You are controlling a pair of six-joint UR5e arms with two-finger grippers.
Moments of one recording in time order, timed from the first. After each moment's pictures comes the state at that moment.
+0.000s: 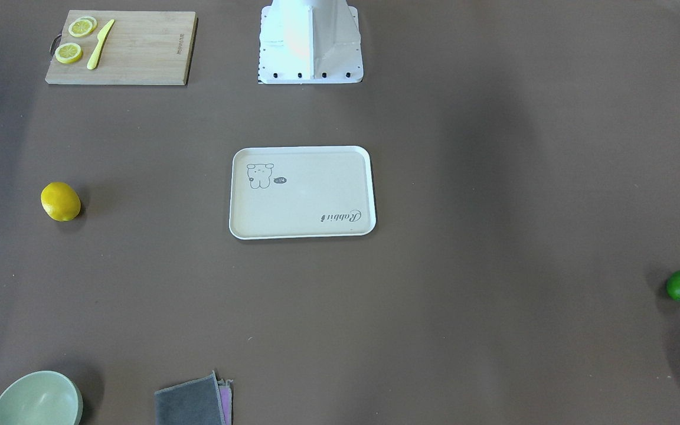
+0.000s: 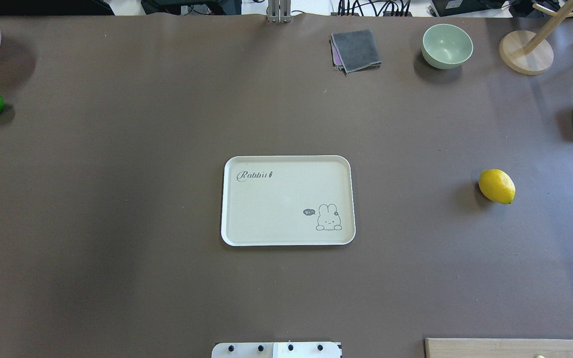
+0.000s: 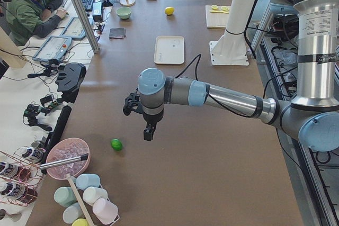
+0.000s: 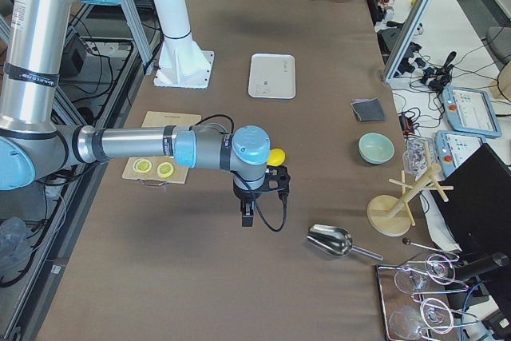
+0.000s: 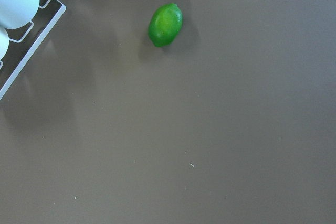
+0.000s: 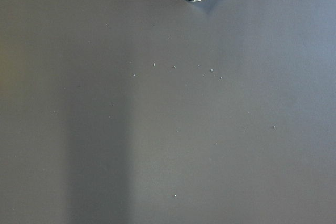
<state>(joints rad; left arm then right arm) -1.58 -1.49 -1.89 -1.42 -2.37 0.18 1.55 -1.83 1.91 -1.69 2.32 -0.10</state>
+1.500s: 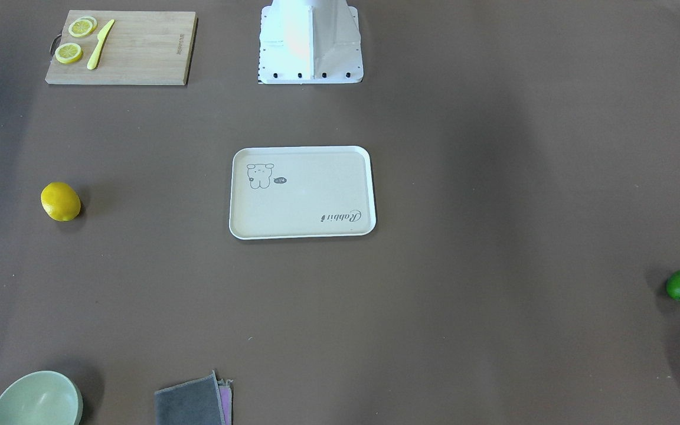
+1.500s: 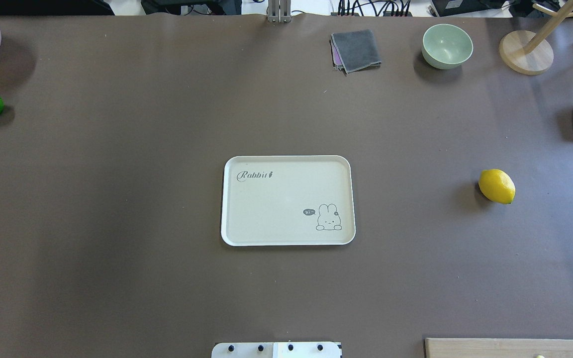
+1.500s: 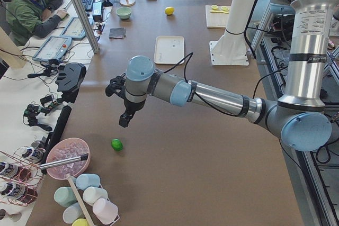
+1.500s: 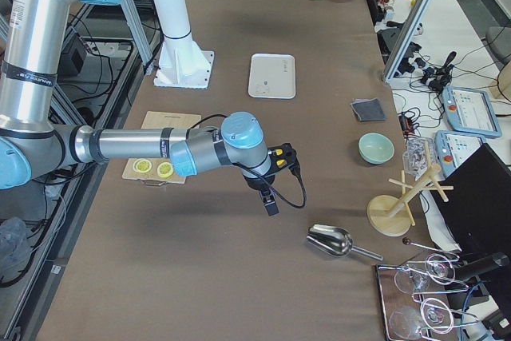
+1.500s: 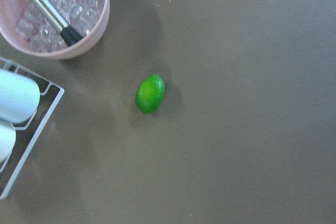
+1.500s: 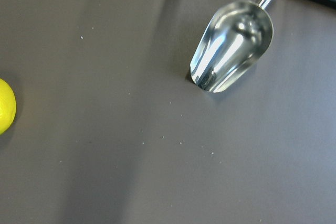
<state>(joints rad) -1.58 -1.61 -1.79 -1.72 -2.36 0.14 1.55 -1.85 1.90 -1.25 2.28 -0.08</state>
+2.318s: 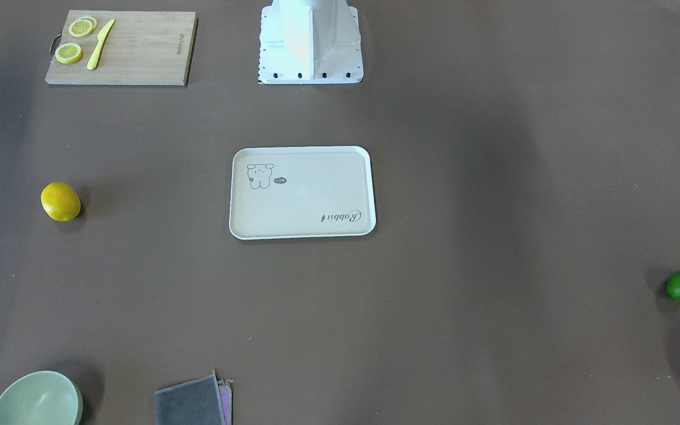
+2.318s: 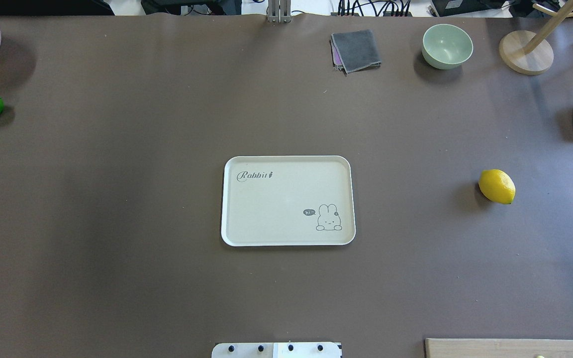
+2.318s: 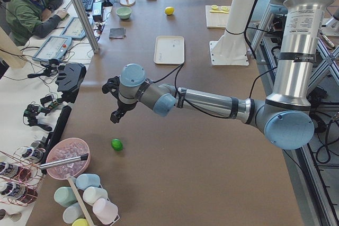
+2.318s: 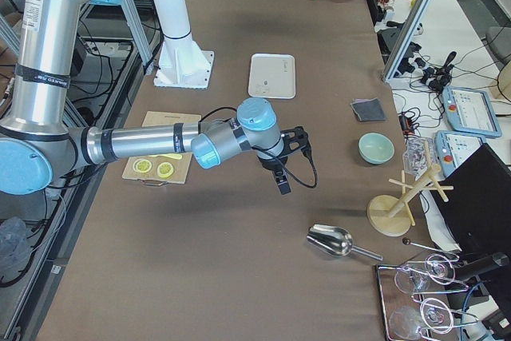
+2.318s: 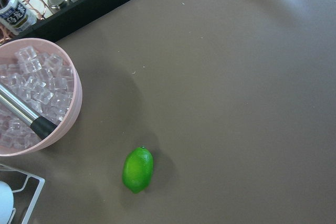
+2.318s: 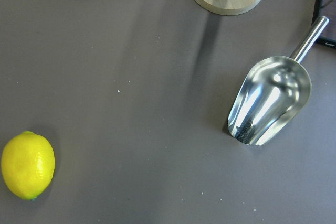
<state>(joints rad) -1.45 -1.66 -1.60 -2.03 -2.32 0.11 1.41 -1.79 1.90 -1.18 2.27 0.18</state>
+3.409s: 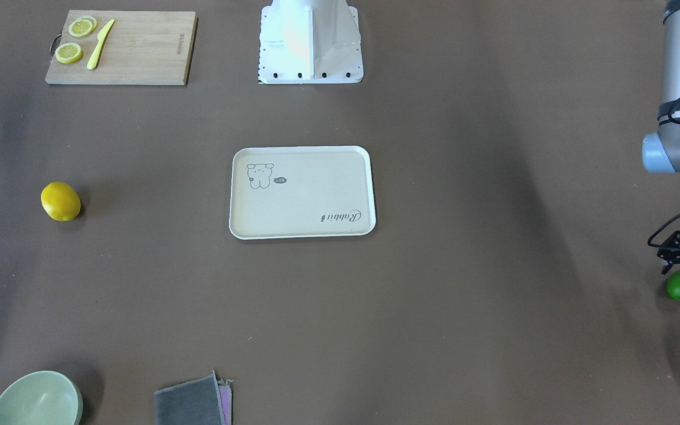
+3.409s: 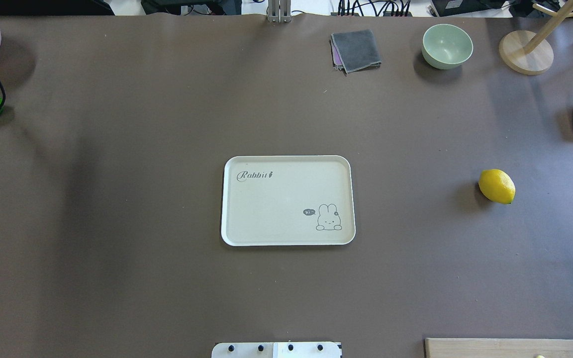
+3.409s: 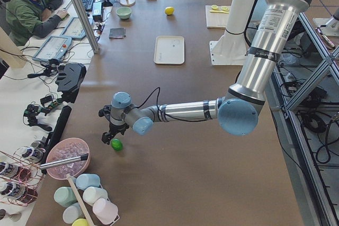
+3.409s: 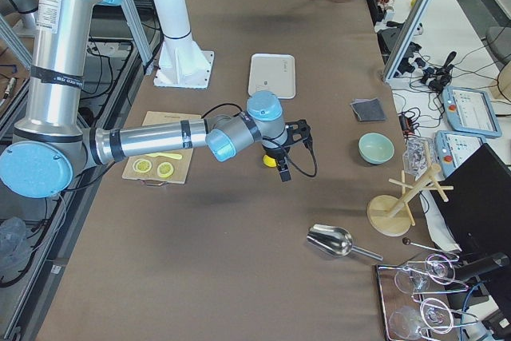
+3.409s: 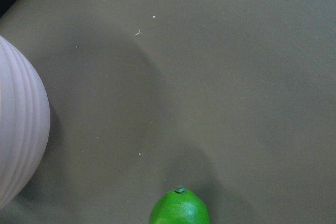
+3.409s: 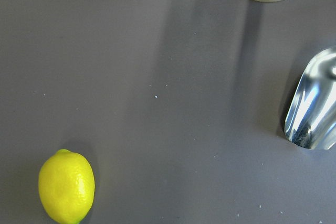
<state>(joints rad) -1.21 -1.89 -1.06 -2.32 -2.00 0.10 1.29 -1.76 1.89 -1.13 2.24 0.35</state>
